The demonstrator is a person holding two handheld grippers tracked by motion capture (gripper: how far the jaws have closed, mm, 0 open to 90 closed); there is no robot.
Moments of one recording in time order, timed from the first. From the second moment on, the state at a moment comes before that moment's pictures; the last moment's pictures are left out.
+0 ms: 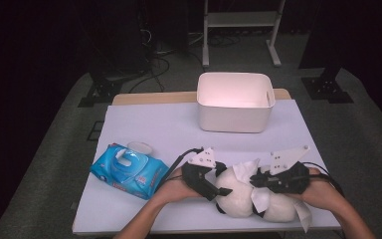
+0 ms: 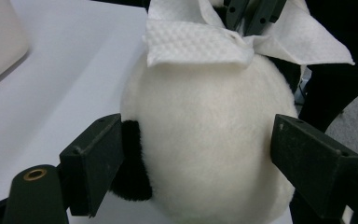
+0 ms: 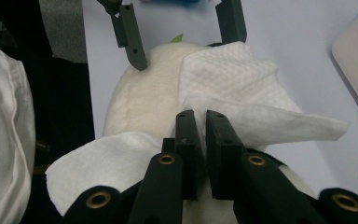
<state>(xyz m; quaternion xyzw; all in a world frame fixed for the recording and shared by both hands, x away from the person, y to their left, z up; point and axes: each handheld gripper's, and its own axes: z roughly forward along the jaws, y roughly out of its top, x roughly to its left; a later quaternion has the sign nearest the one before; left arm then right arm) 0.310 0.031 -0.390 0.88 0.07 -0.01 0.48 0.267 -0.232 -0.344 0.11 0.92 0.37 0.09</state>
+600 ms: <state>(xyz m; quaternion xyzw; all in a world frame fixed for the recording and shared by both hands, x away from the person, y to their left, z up) 0.310 0.023 -0.371 0.89 0.03 0.10 0.45 0.275 -0.235 -0.337 0.12 0.90 0.40 0.12</state>
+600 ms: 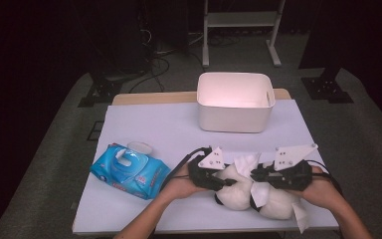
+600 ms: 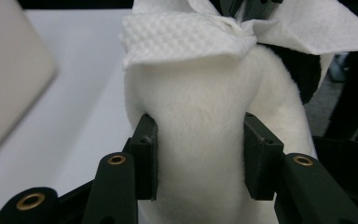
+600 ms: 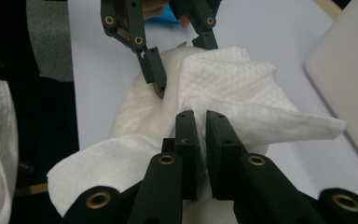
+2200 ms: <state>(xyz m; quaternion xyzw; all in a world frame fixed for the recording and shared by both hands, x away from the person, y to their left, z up) 0.306 0.061 -0.363 0.88 0.04 0.10 0.46 0.285 -0.195 -0.332 0.08 0.91 0.38 0.11</state>
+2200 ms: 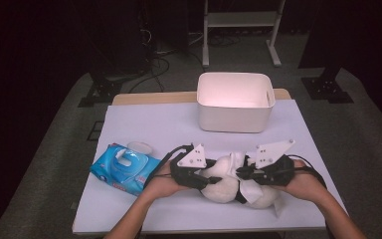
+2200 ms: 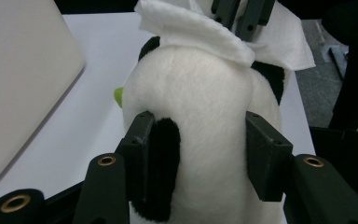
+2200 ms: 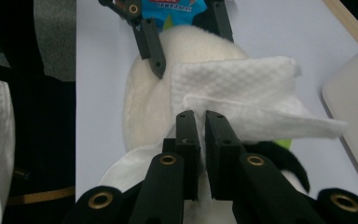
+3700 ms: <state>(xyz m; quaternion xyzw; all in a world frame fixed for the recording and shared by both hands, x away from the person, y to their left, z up) 0.303 0.064 -0.369 0.88 0.03 0.06 0.47 0.286 -0.210 -0.333 0.10 0.90 0.41 0.09</state>
